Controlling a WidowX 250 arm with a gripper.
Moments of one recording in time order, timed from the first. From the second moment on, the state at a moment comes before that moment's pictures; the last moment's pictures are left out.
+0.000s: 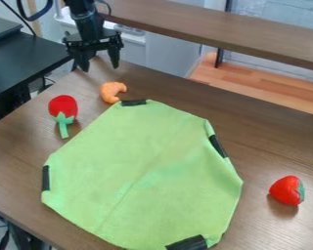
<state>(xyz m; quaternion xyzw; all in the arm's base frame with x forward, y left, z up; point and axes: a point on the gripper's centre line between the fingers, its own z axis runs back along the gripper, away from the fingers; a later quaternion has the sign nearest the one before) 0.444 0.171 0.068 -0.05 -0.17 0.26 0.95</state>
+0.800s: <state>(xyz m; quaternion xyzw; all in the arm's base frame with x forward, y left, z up) 0.463 0.184 0.022 -0.02 -0.21 0.25 0.95</state>
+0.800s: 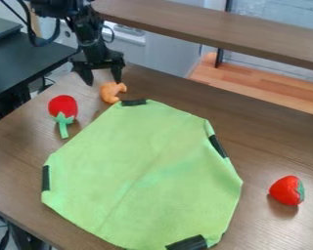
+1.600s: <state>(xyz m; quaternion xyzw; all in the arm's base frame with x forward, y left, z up) 0.480 0.174 0.016 -0.04 -0.25 0.24 0.94</state>
